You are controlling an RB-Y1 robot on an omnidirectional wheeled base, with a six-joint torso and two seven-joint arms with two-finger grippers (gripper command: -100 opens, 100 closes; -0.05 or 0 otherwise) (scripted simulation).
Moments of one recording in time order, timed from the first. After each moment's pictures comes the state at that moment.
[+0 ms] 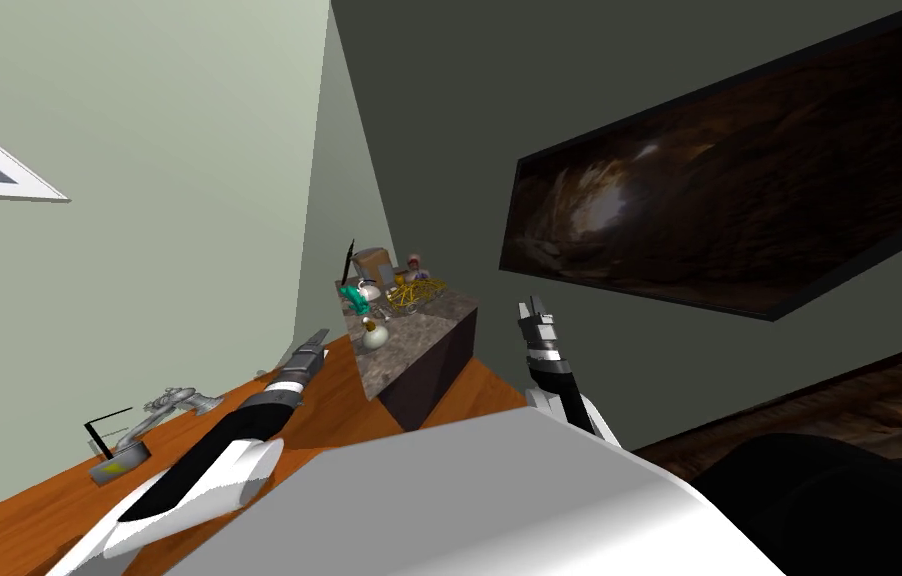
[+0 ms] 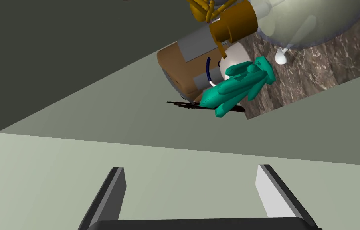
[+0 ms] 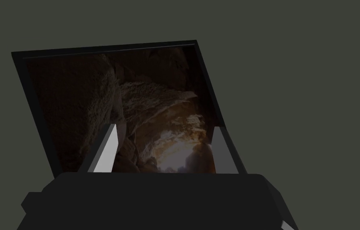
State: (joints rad) left arm 0.53 0.44 0.26 -2.21 0.27 0.19 -0.16; right arm 0.54 0.01 -0.06 -2.23 0.06 -0.51 -0.08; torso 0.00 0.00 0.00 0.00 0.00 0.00
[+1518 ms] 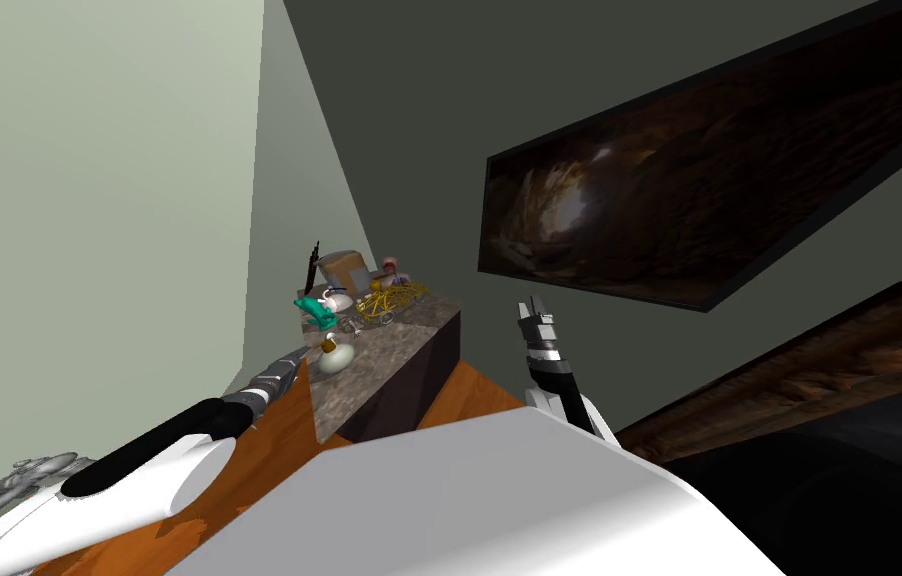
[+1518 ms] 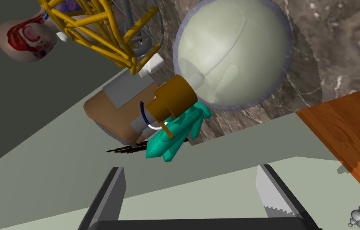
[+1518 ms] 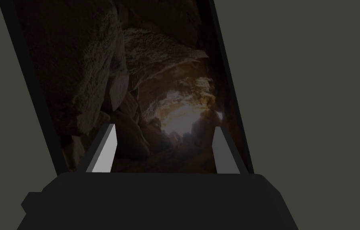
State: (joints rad) left arm 0.53 0.62 0.41 -2.17 0.43 0.64 -0.19; right arm 0.54 0.01 -0.06 -2.23 0.06 -0.51 -0.08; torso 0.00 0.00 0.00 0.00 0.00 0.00
